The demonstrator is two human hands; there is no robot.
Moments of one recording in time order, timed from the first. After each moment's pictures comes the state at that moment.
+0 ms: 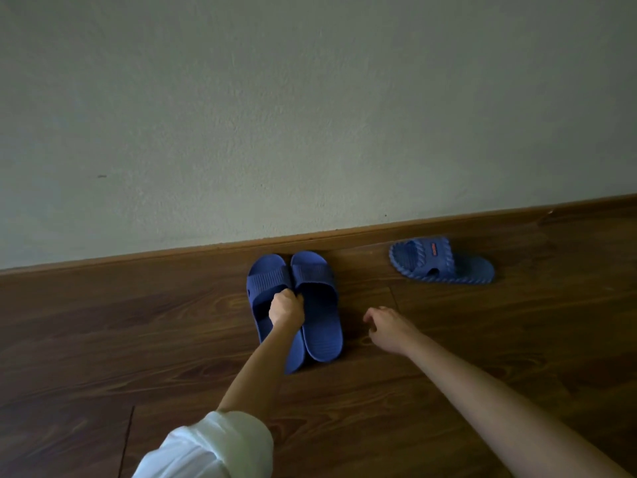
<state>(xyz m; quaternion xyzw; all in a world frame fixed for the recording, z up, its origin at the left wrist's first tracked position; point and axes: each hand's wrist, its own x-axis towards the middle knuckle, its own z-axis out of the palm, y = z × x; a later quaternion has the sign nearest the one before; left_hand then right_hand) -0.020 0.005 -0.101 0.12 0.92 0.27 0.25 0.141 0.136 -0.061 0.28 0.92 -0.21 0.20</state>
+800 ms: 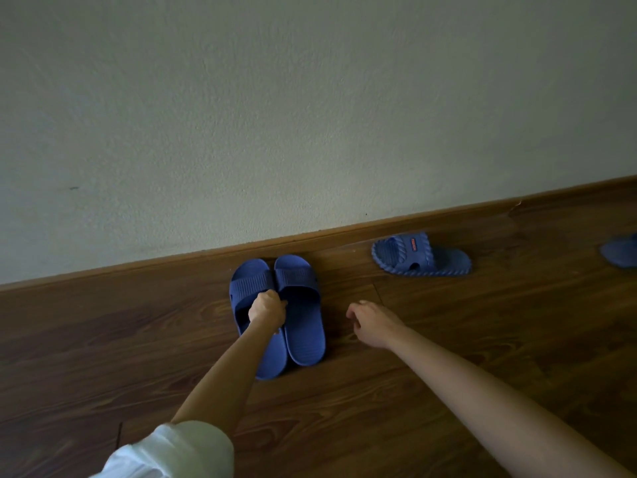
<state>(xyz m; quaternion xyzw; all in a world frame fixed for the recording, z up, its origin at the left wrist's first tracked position) -0.028 -0.008 -0.078 0.18 0.92 0.18 0.29 0.140 0.129 -0.046 0.25 0.93 -0.18 0.19</state>
